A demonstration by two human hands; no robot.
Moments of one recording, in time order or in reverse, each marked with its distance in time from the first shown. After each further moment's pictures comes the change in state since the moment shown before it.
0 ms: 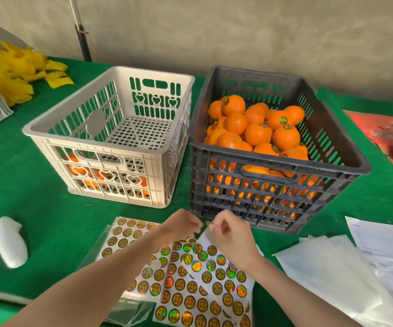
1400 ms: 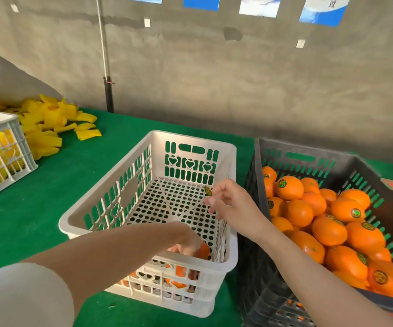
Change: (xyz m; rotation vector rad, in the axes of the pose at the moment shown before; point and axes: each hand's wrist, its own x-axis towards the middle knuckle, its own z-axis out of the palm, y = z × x) left_hand 0.133 0.006 -0.213 0.911 -0.546 -0.106; right_hand 0.268 -0.123 0.031 0.116 -0.178 -0.041
